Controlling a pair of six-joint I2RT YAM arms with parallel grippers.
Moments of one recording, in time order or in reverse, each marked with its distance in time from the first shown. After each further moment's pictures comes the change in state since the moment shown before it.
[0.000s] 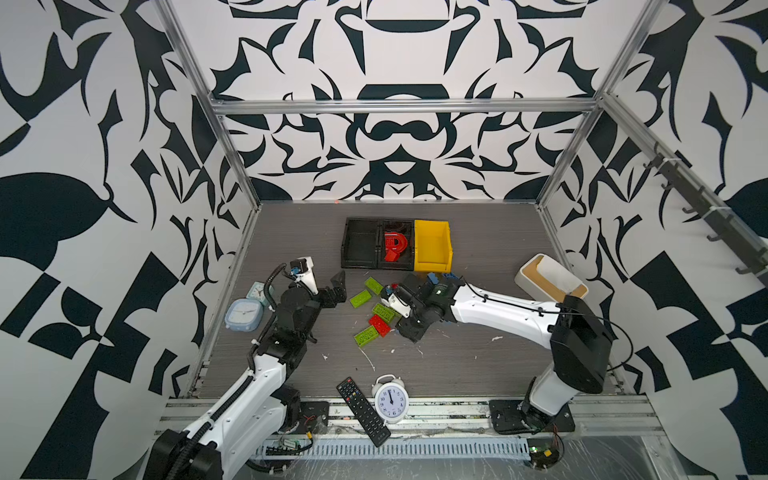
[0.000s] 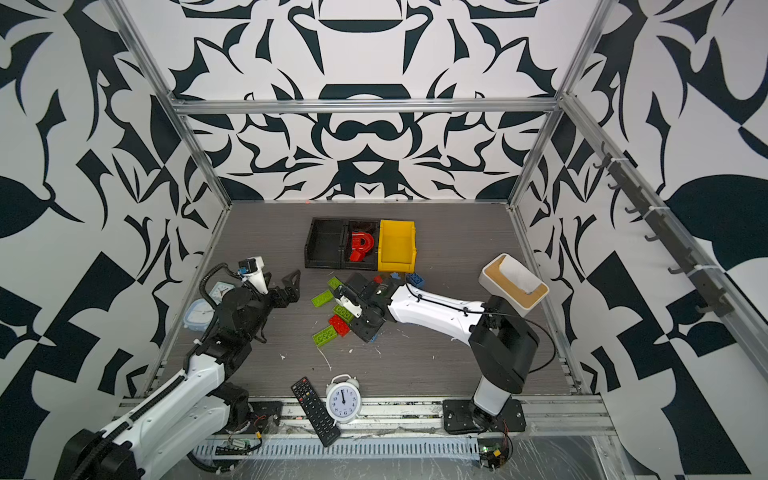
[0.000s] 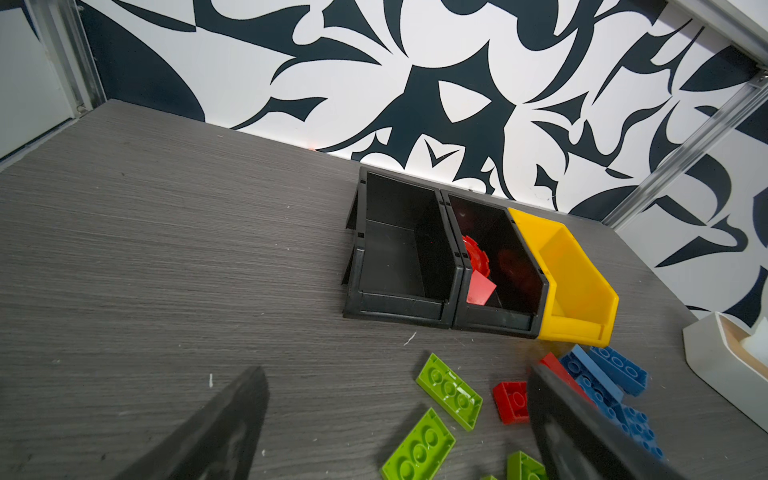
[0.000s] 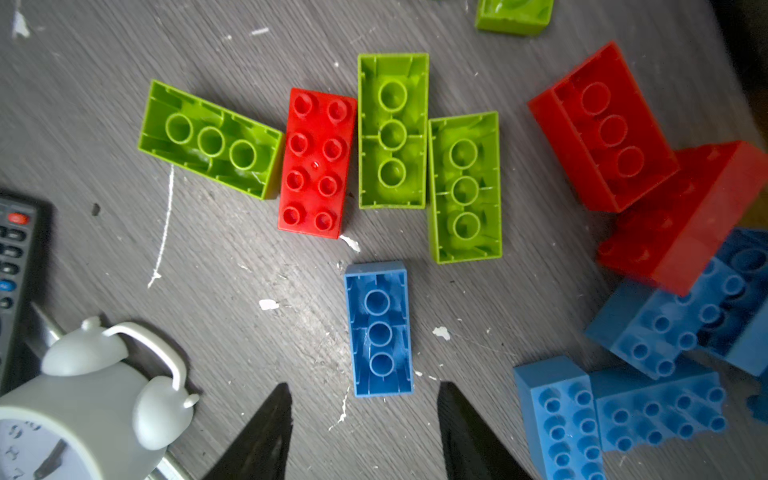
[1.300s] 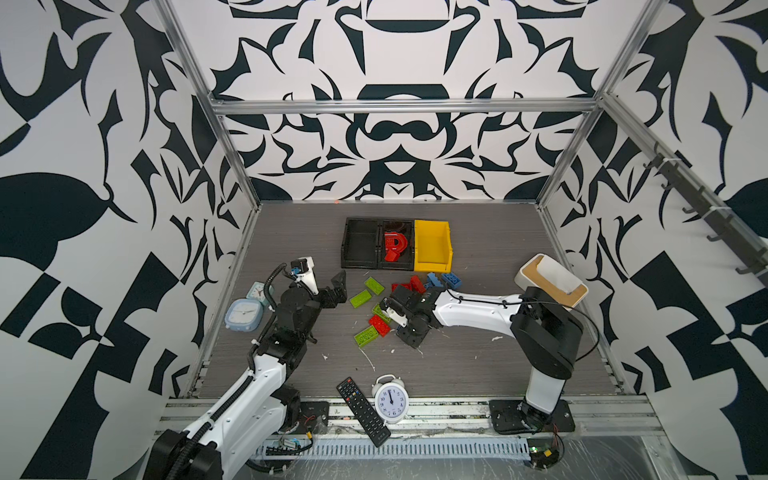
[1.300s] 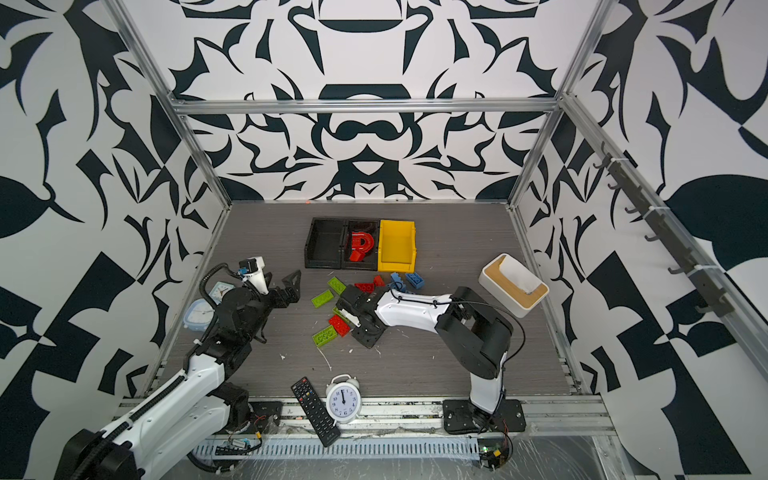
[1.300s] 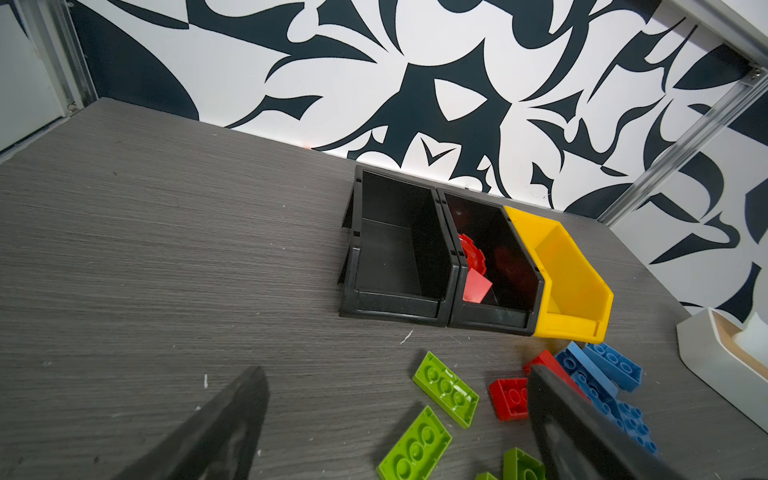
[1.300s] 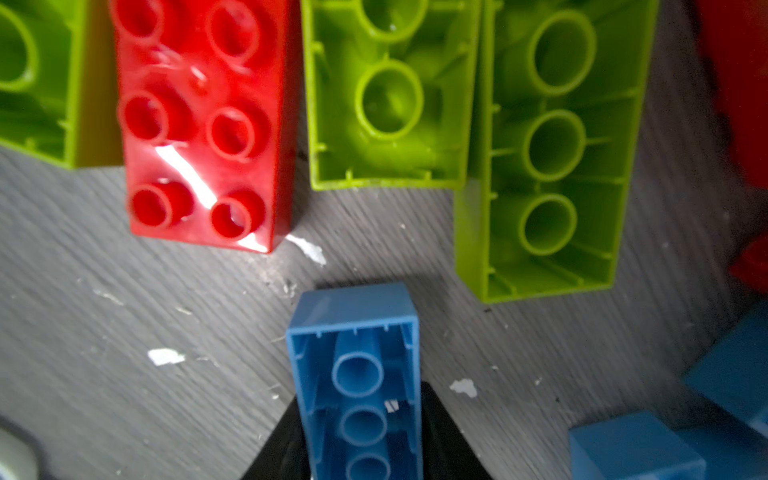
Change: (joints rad) left arm 0.000 0.000 0.000 0.000 0.013 0.000; right arm 0.008 0.144 -0.045 0.073 0.060 -0.002
